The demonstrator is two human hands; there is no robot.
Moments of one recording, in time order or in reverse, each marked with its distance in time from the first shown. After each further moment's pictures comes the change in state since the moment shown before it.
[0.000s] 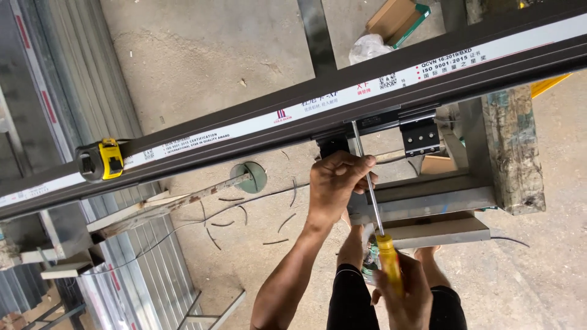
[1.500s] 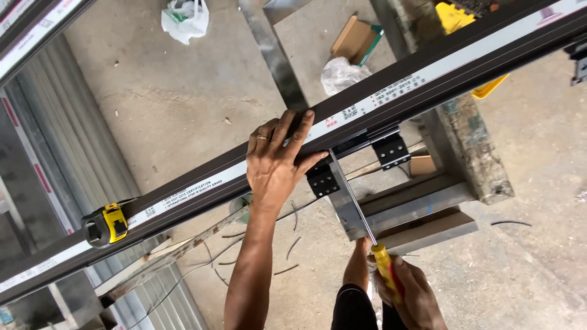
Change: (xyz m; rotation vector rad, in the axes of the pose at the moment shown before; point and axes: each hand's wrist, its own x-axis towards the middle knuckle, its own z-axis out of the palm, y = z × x) left_hand 0.089 0.067 -0.073 1.685 0.053 1.006; right_hand 0.020 -0.005 0.001 0.720 -0.228 0.129
